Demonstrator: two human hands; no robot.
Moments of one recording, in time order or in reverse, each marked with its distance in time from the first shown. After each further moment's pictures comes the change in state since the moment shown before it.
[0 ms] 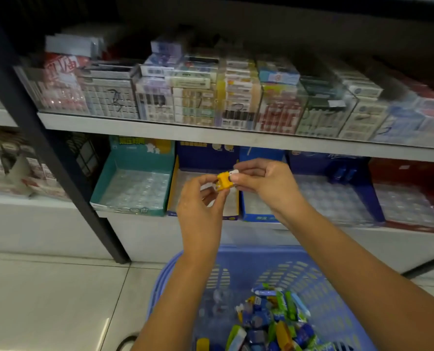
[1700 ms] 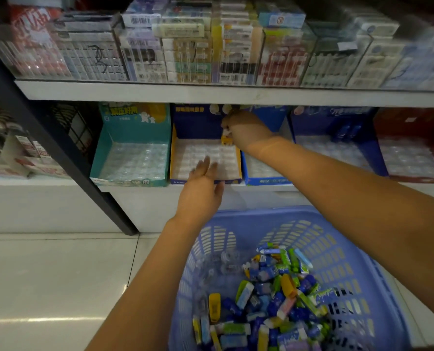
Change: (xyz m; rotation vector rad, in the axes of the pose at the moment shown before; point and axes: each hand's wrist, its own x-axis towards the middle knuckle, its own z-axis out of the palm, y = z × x) left_hand 0.013 -0.042 -0.022 0.829 -0.698 0.099; right_hand 0.083 0.010 0.029 -1.289 -0.176 -0.139
